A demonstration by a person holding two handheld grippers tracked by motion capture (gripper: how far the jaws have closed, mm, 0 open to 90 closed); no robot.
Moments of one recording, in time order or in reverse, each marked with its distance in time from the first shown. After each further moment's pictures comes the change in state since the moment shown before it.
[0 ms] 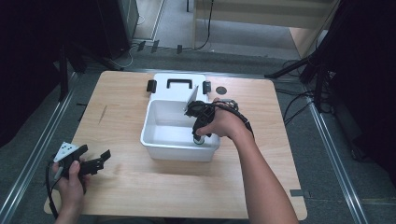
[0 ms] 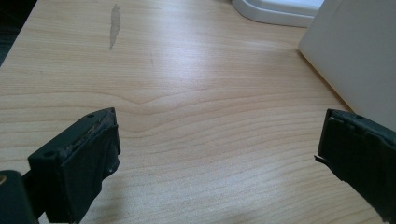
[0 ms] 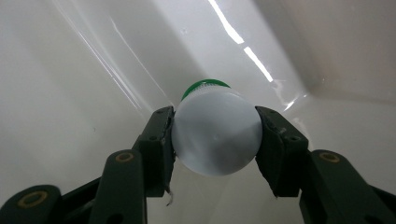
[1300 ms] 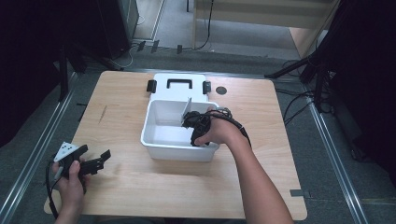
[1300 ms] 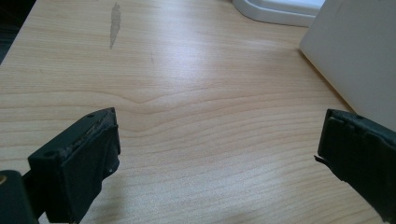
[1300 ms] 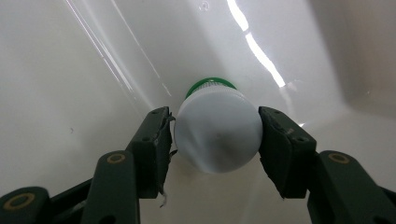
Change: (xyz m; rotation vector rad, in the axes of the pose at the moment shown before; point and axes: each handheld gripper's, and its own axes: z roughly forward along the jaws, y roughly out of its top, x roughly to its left) left arm 0.000 0.000 0.001 0.001 0.000 -0.003; right arm 0.011 -0.002 0.034 0.050 -0.022 -0.120
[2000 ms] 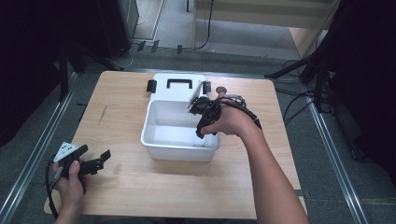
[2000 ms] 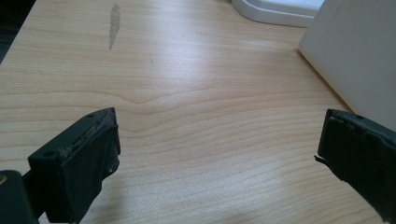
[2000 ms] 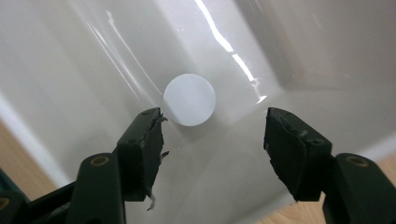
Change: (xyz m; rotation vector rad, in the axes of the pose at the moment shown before) left arm 0.000 0.000 0.000 -0.003 -0.002 0.003; right arm -0.007 -0.018 -0.069 -0.103 -0.036 0.060
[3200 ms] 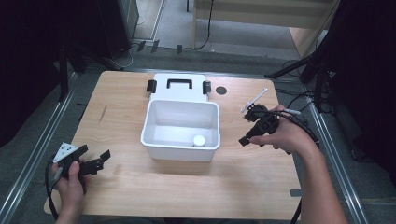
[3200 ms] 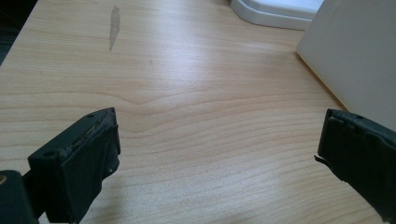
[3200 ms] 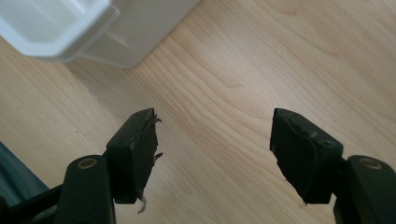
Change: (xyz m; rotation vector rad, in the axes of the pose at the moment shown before) left arm 0.000 -0.001 -0.001 -0.014 -0.003 -0.010; right arm -0.054 -0.135 -0.027 -0.111 0.009 0.203
